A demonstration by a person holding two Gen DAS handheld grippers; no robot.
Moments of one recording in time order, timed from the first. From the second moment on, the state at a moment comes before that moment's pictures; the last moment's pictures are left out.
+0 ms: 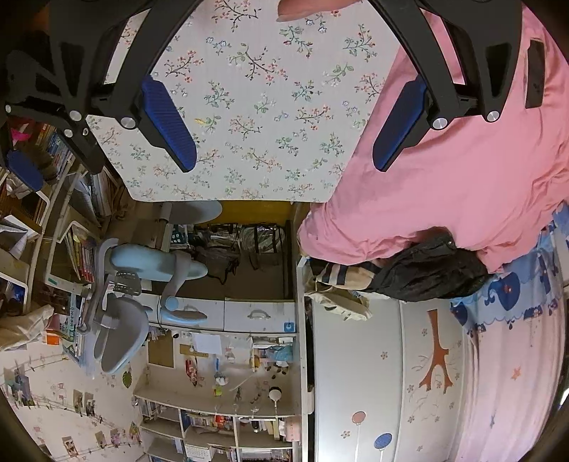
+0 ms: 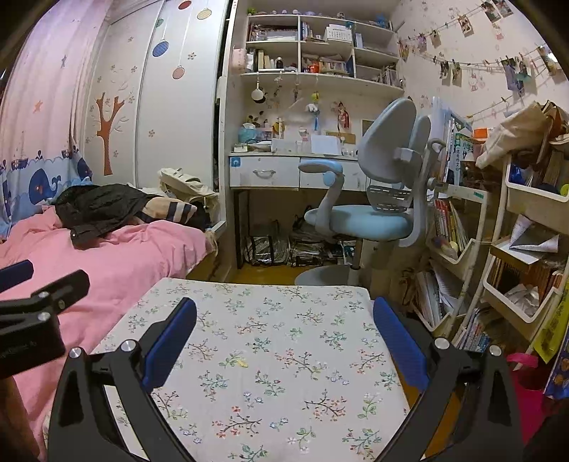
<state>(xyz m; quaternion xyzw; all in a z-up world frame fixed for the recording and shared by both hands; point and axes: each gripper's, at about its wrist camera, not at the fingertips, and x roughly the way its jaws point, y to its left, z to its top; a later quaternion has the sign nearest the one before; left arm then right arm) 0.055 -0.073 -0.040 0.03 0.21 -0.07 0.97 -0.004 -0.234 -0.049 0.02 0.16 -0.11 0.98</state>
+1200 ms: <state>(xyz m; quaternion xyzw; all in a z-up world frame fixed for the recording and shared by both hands) 0.057 -0.065 -0.040 0.02 0.21 -0.06 0.98 0.003 -0.235 -0.054 0.01 0.17 -0.12 0.98</state>
